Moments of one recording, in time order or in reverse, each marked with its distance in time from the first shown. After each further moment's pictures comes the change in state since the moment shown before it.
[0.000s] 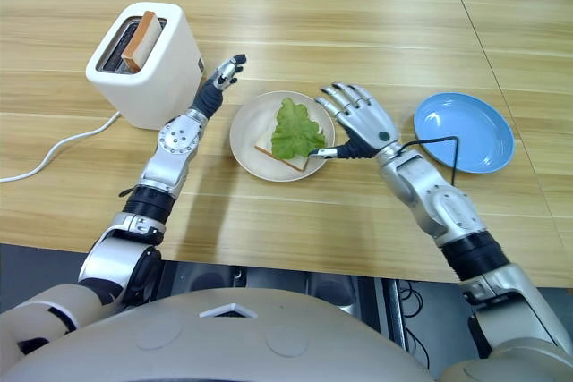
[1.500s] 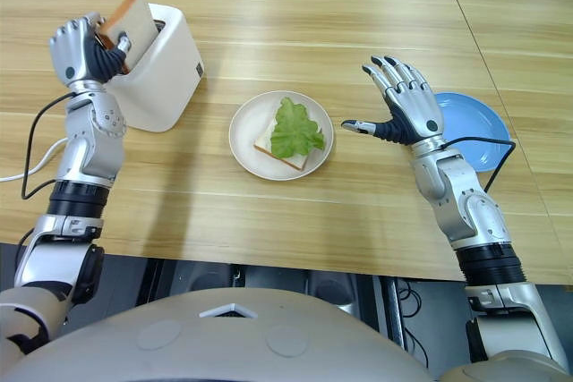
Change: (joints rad) left arm -0.005 0.293 0.086 -0.217 0.583 0.377 0.539; right arm 0.021 0.097 -0.168 0.084 0.120 -0.041 -0.018
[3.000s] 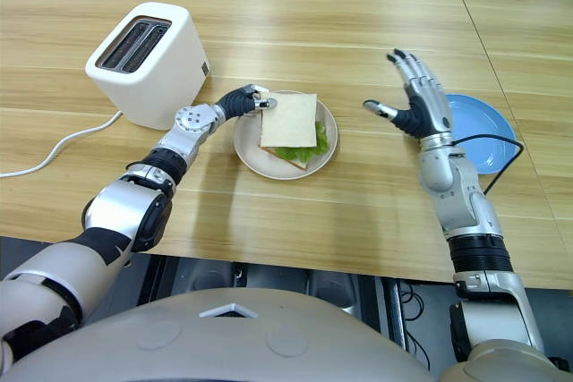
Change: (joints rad) left arm -0.421 -0.354 -0.159 1.154 -0.627 -0.525 -0.908; right arm -0.061 0.080 -0.039 0.150 0.174 -0.120 0.043
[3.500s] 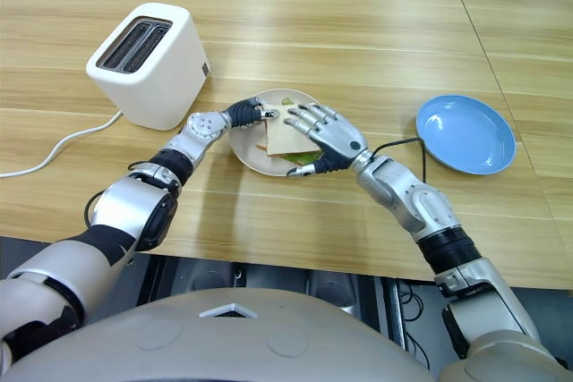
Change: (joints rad) left arm -0.014 -0.030 -0.044 0.055 0.106 0.055 0.078; right arm -0.065 -0.001 0.369 -0.037 -0.398 -0.058 0.088
